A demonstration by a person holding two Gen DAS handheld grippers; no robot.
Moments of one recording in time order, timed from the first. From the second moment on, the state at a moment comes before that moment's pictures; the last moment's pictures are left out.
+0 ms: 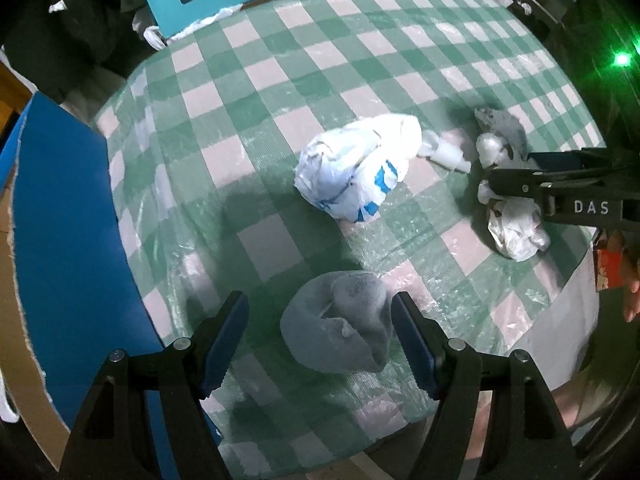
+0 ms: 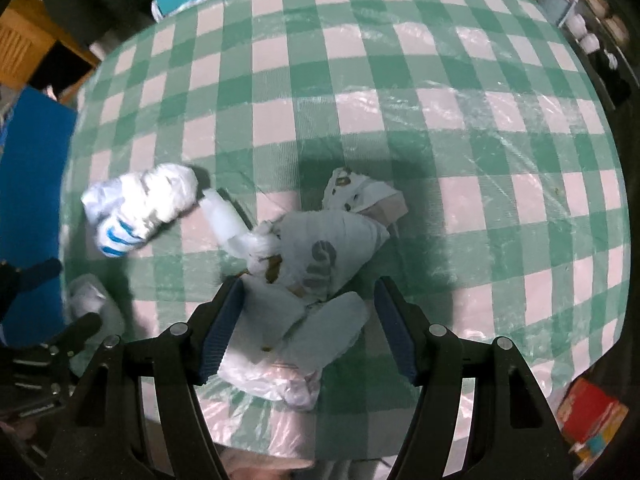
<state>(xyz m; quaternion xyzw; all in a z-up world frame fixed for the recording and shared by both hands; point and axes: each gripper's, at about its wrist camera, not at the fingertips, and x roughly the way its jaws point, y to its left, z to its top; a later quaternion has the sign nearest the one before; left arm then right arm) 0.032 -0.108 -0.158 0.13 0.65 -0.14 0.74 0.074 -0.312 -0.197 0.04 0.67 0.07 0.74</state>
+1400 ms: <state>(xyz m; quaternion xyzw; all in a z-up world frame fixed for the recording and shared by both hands) 0.029 -0.114 -0.115 0.17 0.59 -0.14 0.78 0.045 -0.258 -0.116 -0.09 0.58 0.14 0.80</state>
